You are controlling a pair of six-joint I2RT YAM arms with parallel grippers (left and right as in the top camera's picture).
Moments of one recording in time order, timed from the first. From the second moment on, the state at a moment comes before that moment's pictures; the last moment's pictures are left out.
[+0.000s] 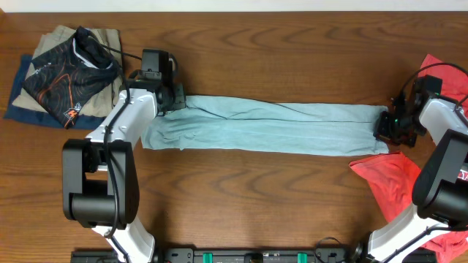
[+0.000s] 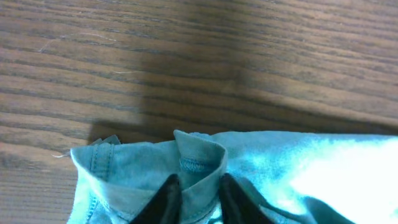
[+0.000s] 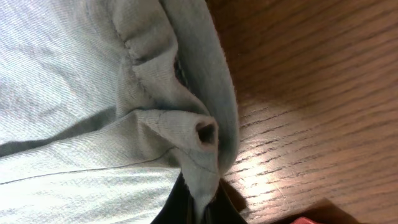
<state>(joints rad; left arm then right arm) -0.08 1.87 1.23 -0.50 0.02 -0.18 -0.37 1.92 1.19 -0.77 -0.10 0.04</state>
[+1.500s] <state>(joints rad) 0.00 1.93 1.25 -0.25 -0.04 -0.30 -0.37 1.92 1.19 -0.77 -0.10 0.04</state>
